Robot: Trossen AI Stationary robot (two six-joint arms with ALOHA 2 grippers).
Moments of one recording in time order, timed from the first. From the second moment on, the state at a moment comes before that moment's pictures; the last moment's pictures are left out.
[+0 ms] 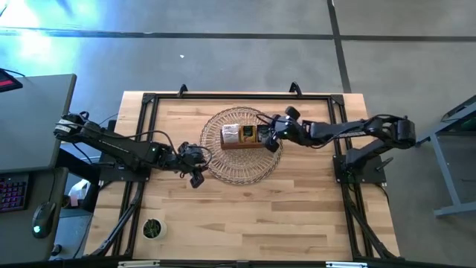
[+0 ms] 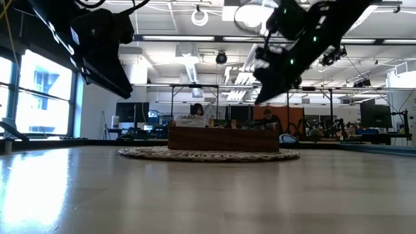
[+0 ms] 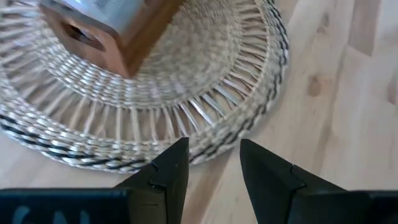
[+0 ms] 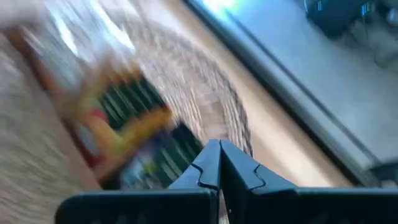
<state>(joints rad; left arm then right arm) -0.24 1.14 0.66 -0.35 -0.35 -0.63 -0.23 1.44 0.74 -0.02 0.47 0.10</state>
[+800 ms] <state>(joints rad) -0.29 0.76 0.71 -0.46 -0.45 -0.56 0.19 0.65 0.60 -0.28 0.55 0.09</state>
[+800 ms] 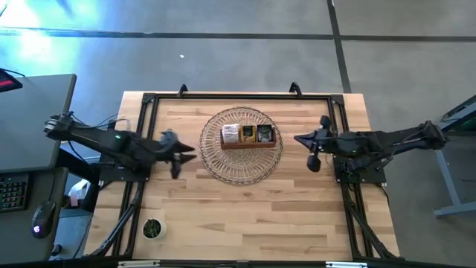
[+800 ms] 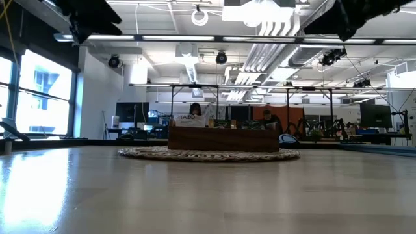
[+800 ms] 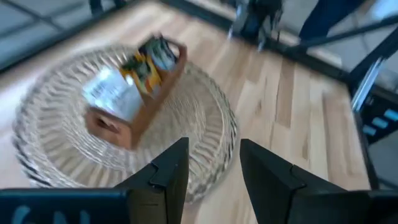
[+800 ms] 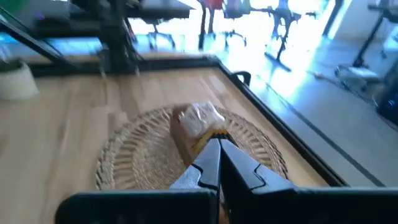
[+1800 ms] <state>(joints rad) -0.33 0.22 0.05 0.13 -0.52 -0.29 0.22 0.00 0.07 -0.06 0.42 -0.01</state>
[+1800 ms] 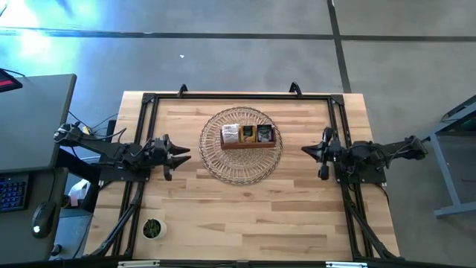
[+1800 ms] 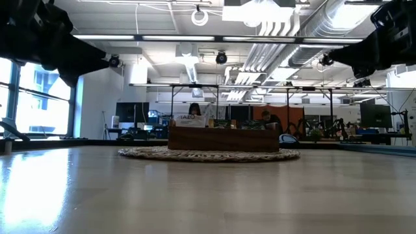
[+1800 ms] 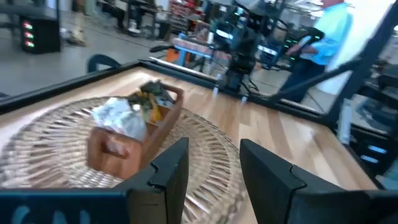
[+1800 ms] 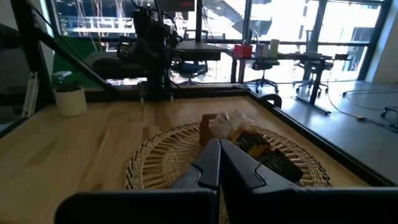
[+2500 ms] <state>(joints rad) -0.33 0.23 0.01 0.11 -0.45 -0.16 0.22 0.01 0.08 -0.15 0.50 0.02</state>
